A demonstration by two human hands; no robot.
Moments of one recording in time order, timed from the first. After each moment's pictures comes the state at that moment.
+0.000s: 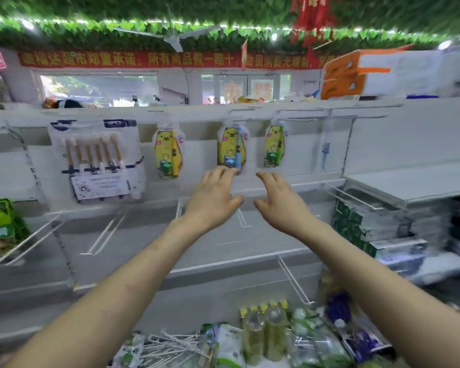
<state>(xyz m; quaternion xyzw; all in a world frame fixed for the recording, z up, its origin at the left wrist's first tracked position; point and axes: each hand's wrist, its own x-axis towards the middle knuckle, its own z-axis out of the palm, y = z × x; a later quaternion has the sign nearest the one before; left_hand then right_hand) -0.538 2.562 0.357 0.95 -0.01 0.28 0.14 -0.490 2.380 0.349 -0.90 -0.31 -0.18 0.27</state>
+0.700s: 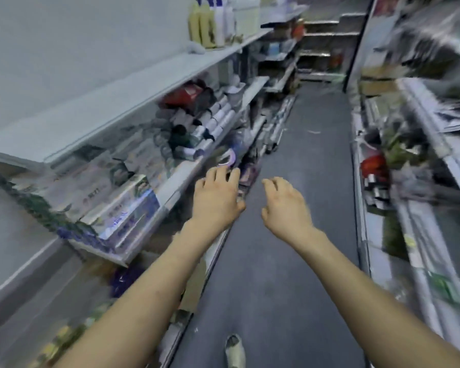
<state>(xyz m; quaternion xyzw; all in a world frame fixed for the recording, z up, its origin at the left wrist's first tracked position) -0.343 1.855 0.161 0.90 -0.42 0.13 0.06 -0.456 1.726 0.137 -0.96 0.23 -0.14 0.09</state>
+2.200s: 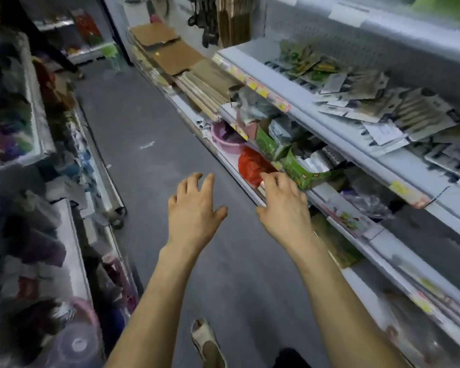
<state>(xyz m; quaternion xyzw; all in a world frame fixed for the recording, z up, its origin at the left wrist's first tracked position) 0.095 0.826 0.076 0.69 -0.71 -0.03 0.10 -0.095 0.831 0.073 -0.70 0.69 -0.14 0.09</state>
